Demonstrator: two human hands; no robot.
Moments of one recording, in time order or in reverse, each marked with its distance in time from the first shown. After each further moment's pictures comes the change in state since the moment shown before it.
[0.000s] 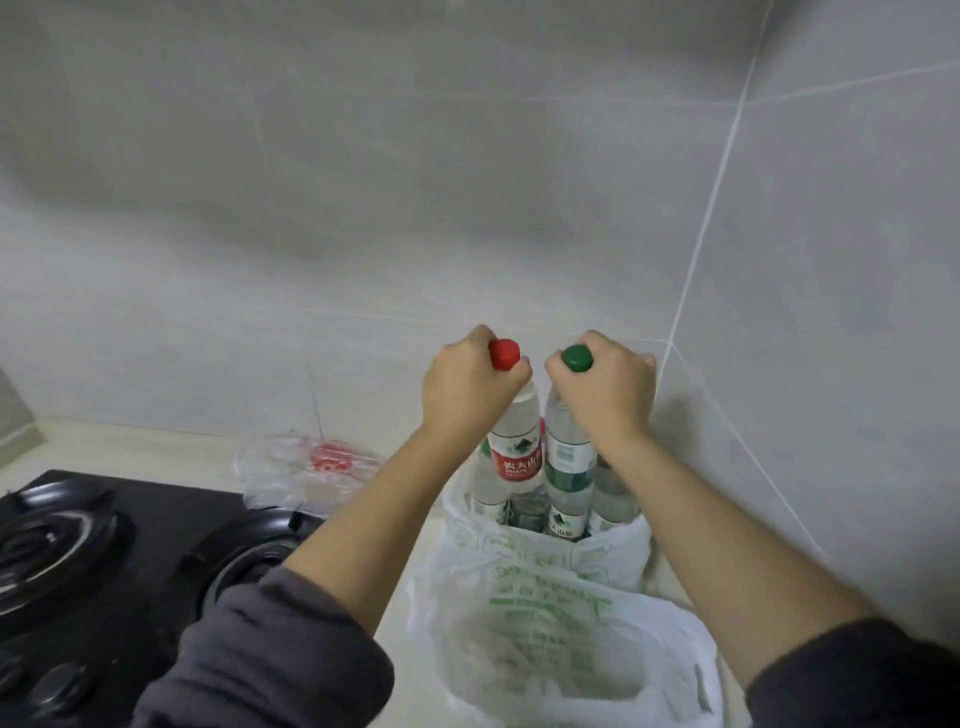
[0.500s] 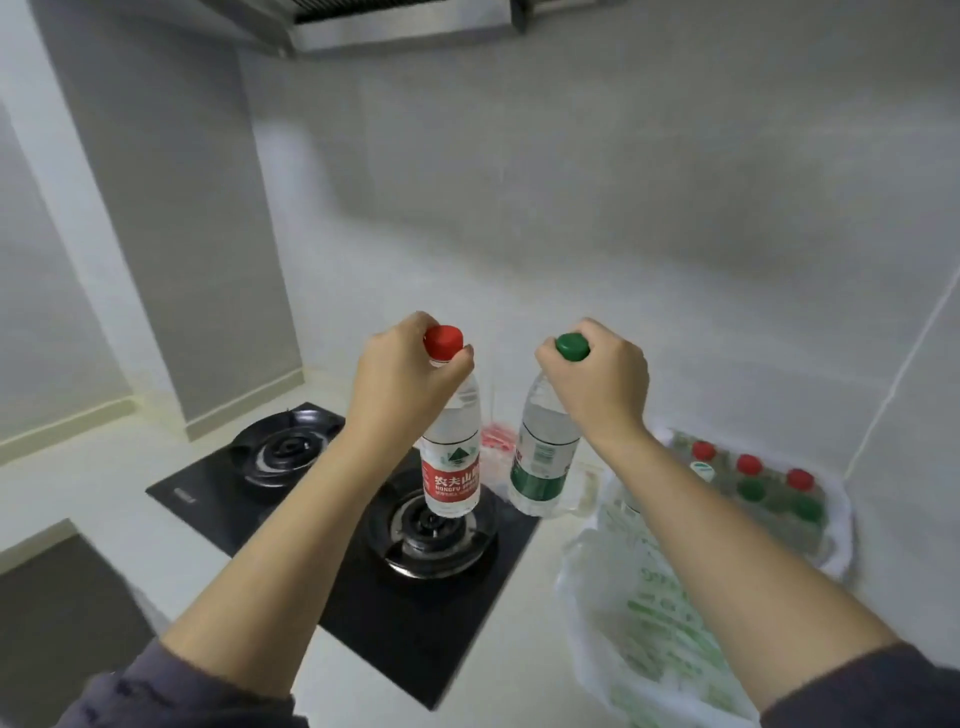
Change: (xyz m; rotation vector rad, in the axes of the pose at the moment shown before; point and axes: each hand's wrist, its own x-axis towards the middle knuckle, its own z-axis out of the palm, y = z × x) left_hand -0.108 -0.078 -0.207 0.163 0.341 -0.131; right_hand -0.071 -0.170 0.019 0.490 -0.147 -0.200
